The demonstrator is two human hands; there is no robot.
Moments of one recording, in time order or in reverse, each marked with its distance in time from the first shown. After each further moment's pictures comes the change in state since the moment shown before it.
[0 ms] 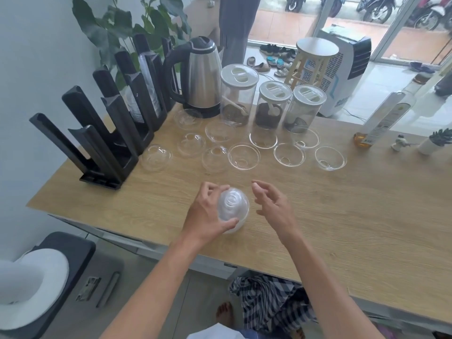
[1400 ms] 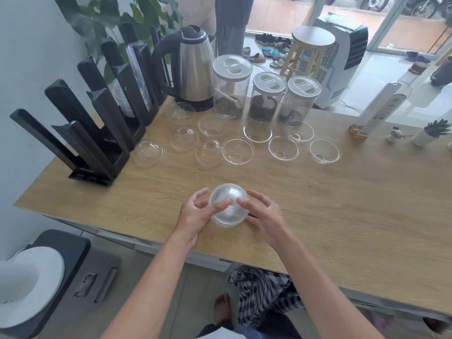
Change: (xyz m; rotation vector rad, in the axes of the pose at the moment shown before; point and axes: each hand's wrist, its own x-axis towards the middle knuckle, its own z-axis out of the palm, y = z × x) left_hand -0.003 -0.009 0.009 -0.992 -0.109 -0.664; right_hand 0.002 0.033 0.002 0.398 -0.111 0.320
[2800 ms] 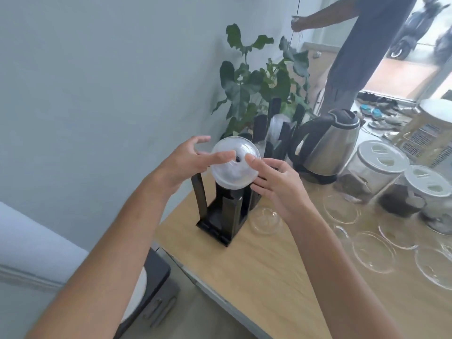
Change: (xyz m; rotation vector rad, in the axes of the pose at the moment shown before) left_hand 0.005 0.281 -0.291 0.373 0.223 0.302; right_hand 0.052 -0.172 0.354 -0.214 -0.320 -0.250
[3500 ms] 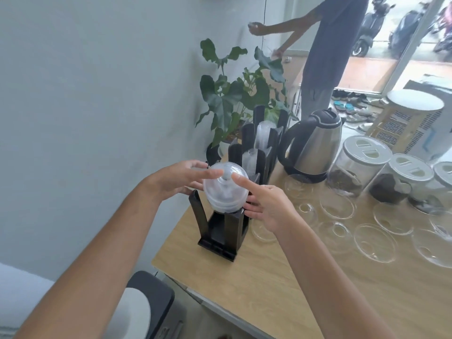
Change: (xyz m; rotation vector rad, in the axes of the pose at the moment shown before) left_hand 0.055 -0.016 -0.028 0.197 -0.345 -0.109; right_hand 0.007 0.016 0.027 0.021 0.141 0.242
